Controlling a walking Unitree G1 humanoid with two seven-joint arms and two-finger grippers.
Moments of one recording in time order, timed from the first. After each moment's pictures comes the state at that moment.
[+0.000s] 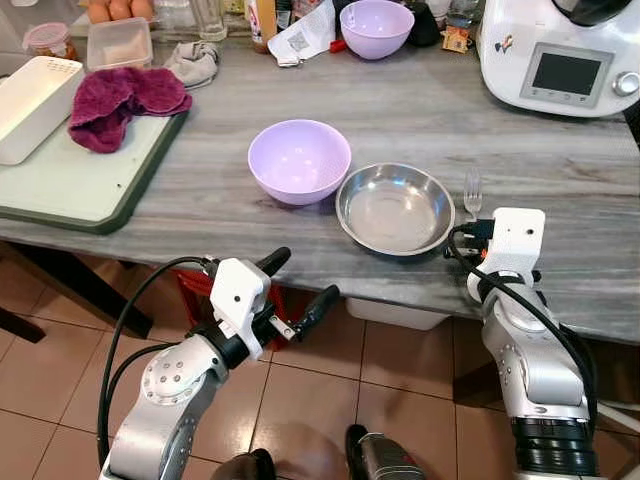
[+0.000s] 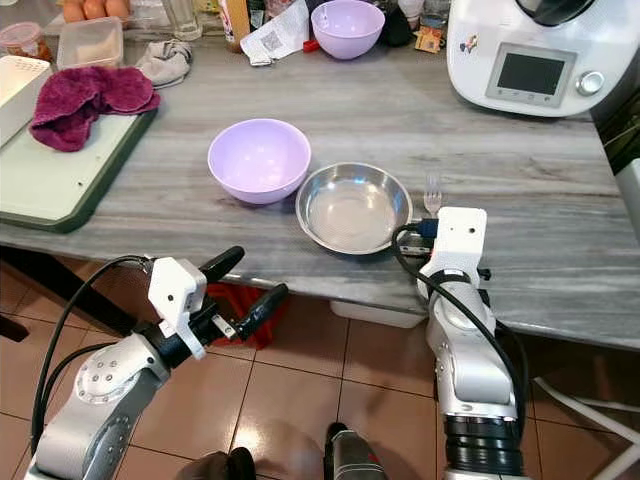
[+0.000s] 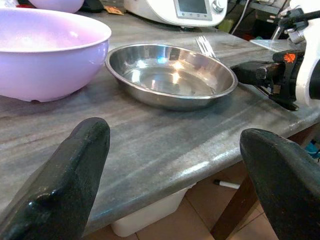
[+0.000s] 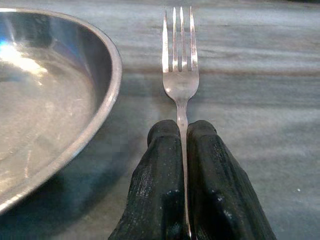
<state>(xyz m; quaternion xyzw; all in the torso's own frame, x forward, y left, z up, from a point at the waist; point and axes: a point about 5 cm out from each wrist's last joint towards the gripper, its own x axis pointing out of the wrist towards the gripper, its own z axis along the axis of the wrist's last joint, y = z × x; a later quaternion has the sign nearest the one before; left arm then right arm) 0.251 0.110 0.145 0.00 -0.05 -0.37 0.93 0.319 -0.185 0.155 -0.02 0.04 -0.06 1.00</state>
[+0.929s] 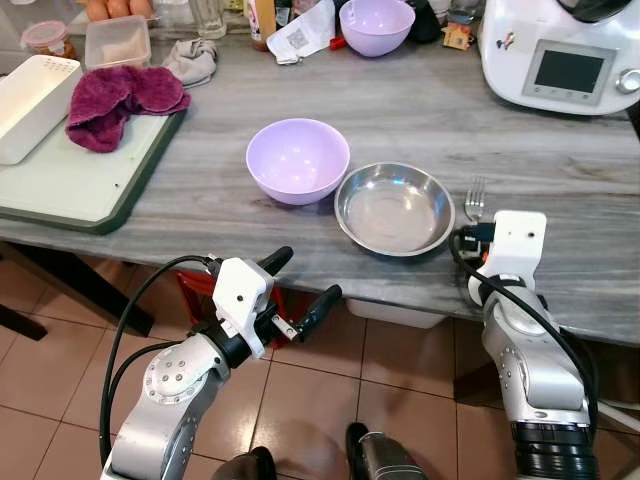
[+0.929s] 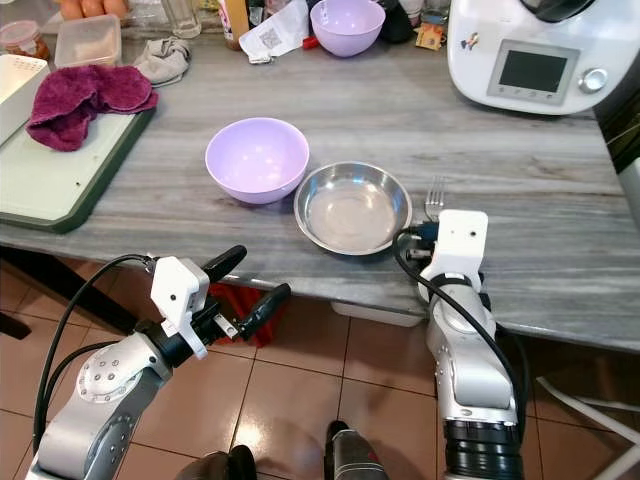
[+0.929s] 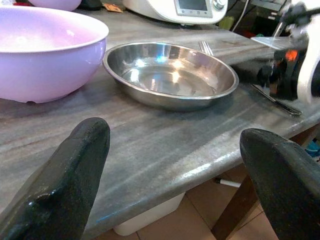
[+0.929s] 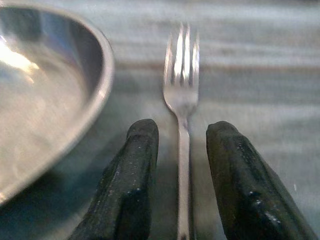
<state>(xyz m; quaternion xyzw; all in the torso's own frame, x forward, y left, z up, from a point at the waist) 0.251 0.108 0.146 0.00 -0.06 -0.37 0.93 0.316 -0.183 0.160 -0.02 0.02 -0.07 1.00</state>
